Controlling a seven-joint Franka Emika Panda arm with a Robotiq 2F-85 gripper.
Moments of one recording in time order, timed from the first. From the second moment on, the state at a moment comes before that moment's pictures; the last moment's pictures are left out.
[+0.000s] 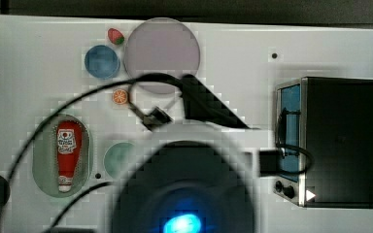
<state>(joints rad) -0.12 -0.30 0.16 -1.86 0.03 0.08 -0.04</state>
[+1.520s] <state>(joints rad) 0.01 0.20 0.76 -2.02 -0.11 0.61 -0.02</state>
